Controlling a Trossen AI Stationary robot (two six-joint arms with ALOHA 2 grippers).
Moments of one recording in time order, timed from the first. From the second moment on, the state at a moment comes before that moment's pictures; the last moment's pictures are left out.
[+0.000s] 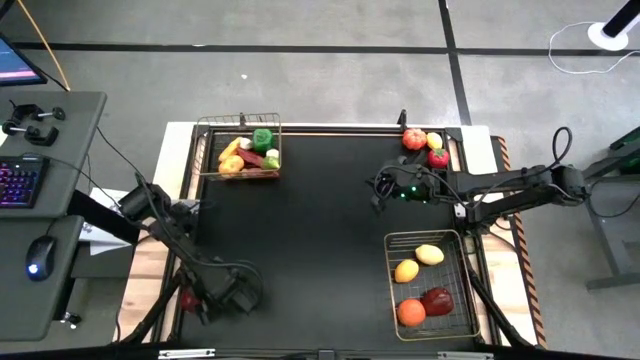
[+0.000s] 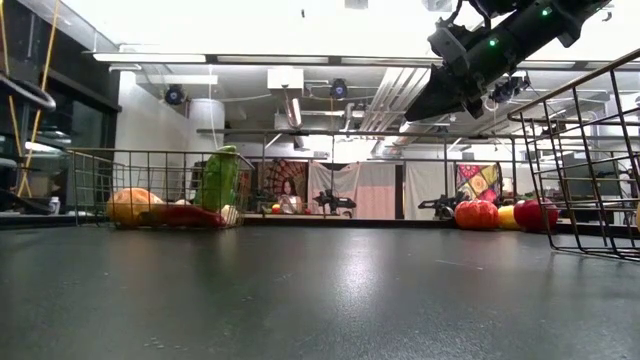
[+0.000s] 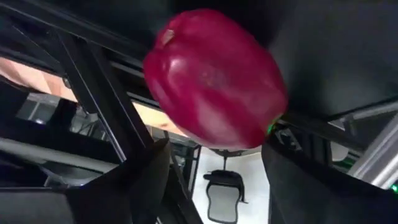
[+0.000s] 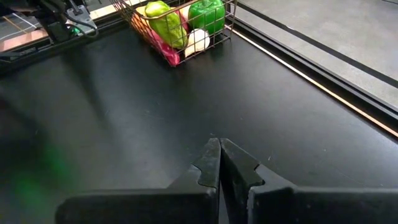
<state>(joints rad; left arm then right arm) -0.76 1.80 1.08 -1.32 0.68 -1.10 -0.08 1.13 0.67 -0.09 0.34 0.33</state>
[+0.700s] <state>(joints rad) -0.75 1.79 0.97 -1.14 0.61 -1.07 -0.08 1.13 0.67 -0.09 0.34 0.33</state>
